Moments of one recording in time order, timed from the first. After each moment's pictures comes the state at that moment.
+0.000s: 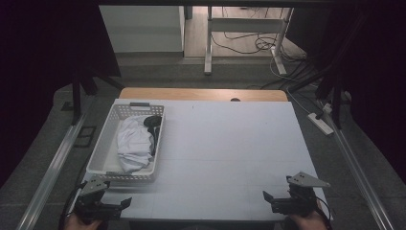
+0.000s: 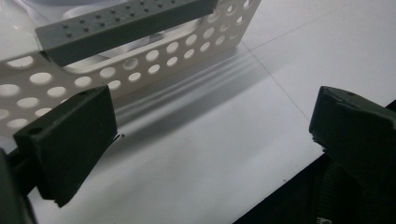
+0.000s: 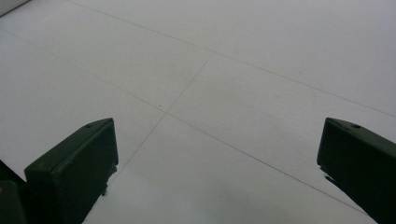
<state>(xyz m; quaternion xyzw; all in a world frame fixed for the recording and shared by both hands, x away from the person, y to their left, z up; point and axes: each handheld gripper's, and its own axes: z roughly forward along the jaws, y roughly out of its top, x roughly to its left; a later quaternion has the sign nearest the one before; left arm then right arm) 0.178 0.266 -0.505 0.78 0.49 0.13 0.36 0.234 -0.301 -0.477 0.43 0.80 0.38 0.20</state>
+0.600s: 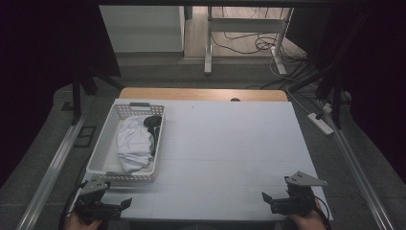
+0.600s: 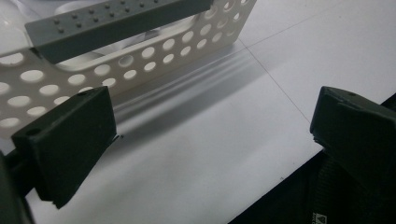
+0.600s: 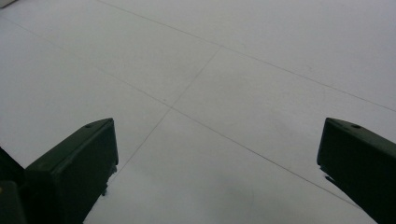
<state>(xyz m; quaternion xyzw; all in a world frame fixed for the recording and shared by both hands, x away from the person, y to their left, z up) 0.179 0.265 -0.506 0.79 0.49 0.13 0.35 0.236 -0.299 -0.478 0.42 0.81 0.37 0.18</state>
